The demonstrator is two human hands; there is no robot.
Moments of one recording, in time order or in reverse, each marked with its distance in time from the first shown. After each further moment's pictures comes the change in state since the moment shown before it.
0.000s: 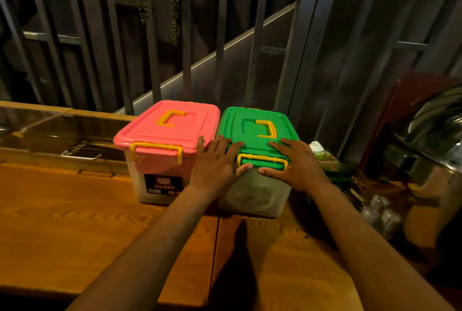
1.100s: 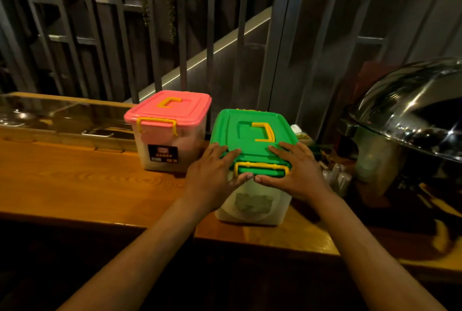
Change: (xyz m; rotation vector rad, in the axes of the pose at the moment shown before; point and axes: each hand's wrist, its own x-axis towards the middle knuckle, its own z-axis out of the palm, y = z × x) left_hand -0.115 0.114 -0.103 -0.130 0.029 -0.096; right_hand -0.169 -0.020 -0.085 0.063 0.010 0.014
